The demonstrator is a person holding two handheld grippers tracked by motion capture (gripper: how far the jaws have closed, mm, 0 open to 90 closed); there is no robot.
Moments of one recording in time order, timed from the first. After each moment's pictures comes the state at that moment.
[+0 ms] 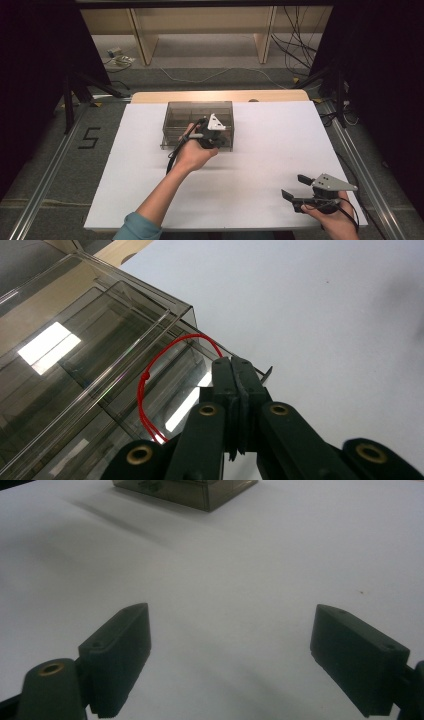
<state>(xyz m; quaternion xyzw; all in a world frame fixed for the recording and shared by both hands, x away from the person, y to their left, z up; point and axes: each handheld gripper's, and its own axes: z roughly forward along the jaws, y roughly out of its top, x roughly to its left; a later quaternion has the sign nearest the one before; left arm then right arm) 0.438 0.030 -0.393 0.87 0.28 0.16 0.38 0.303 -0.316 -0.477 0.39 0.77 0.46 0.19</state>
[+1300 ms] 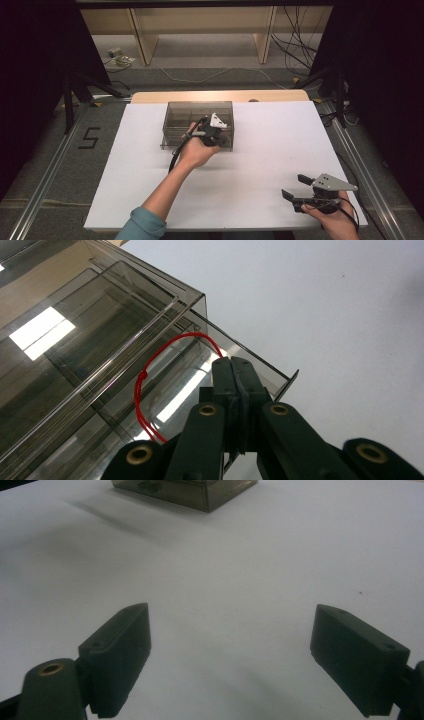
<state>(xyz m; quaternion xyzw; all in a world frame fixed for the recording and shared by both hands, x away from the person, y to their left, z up) 0.453 0.024 -0.405 0.87 0.30 0.14 0.37 0.303 -0.317 -0.477 0.39 0.77 0.46 0.19</state>
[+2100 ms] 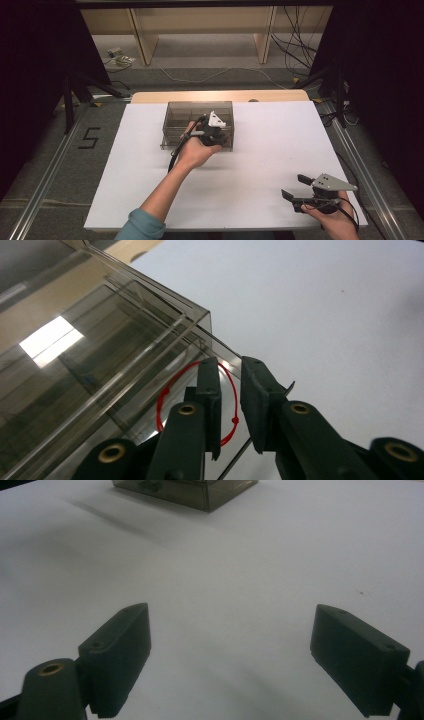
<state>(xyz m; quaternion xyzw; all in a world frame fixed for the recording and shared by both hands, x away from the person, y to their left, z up) 0.446 0.031 -0.394 0.85 0.30 0.17 0.39 0.303 -0.316 -0.477 0.39 0.77 0.46 0.19</state>
